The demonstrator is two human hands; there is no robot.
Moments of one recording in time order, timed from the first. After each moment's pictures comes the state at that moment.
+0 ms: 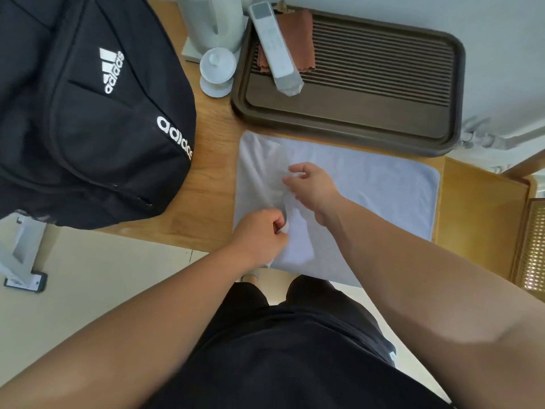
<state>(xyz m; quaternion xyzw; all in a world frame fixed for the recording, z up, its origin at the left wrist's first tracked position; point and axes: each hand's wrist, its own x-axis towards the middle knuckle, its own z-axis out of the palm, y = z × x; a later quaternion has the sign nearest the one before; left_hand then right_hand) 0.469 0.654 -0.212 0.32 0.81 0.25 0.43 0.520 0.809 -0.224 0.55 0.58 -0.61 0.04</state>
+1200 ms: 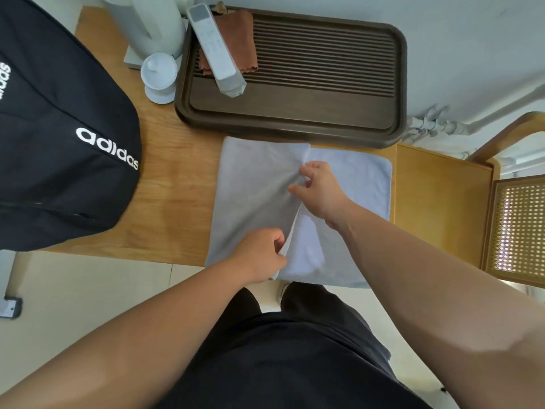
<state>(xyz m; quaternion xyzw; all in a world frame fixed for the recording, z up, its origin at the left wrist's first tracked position) 0.541 0.700 -0.227 0.37 0.77 0.16 0.50 0.609 0.873 -0.226 0.48 0.73 -0.49 0.05</state>
